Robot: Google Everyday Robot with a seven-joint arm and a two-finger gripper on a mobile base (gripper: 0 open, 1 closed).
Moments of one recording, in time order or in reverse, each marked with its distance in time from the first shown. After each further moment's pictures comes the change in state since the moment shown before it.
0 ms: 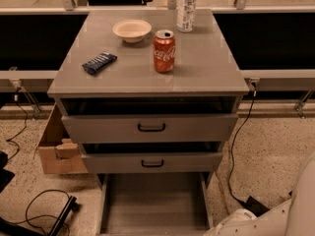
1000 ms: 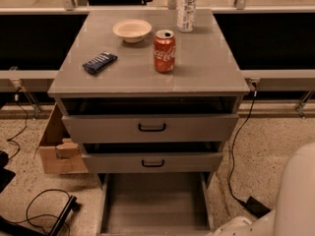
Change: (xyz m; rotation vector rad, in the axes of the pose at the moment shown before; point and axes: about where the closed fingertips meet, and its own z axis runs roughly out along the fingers) arm 0.003 -0.004 0.047 -0.051 -0.051 0.049
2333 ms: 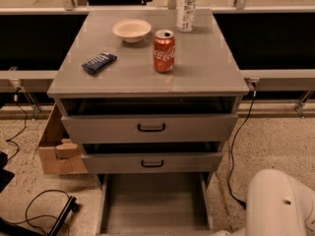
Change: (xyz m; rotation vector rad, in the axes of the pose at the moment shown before) arm 0.020 -0.045 0.175 -0.073 -0.061 0.121
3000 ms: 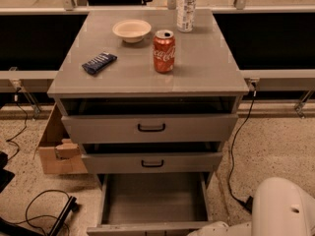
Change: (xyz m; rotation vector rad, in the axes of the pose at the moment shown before) arm -0.033 -0.037 0.014 0.024 -0.019 -0.020
